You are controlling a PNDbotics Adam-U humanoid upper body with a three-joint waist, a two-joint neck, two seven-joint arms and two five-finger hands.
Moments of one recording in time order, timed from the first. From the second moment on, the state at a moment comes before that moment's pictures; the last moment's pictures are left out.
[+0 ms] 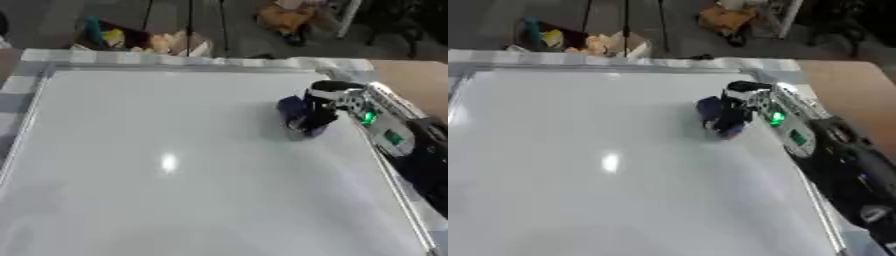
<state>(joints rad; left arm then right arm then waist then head) -0.37 0.16 0.05 -1.98 0.10 -0.33 -0.27 -0.77 -0.77 0.26 -1.36 0.72 0.32 0.66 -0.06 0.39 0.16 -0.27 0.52</state>
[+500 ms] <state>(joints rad) -0.37 0.16 0.05 -1.98 0.10 -0.33 -0.27 -0.75 -0.77 0.26 -1.35 0.73 0.32 0.65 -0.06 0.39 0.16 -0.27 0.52</state>
